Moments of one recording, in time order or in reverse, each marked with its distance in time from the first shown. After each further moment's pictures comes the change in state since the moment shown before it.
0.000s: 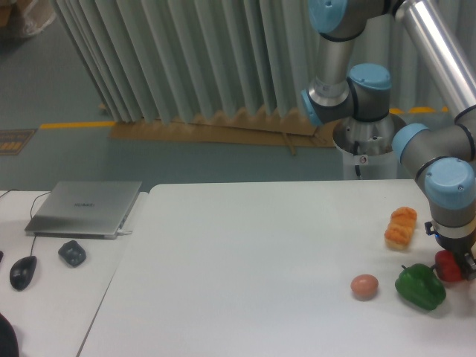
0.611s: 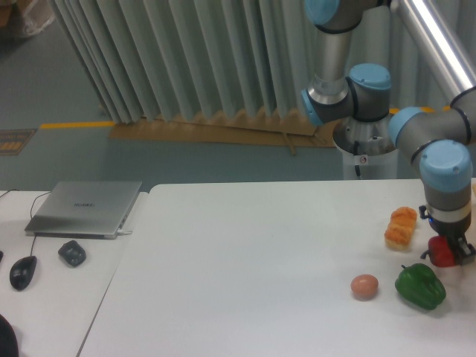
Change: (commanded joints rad) arm 0.037 0.115 0.008 -0.147 -0.096 0.006
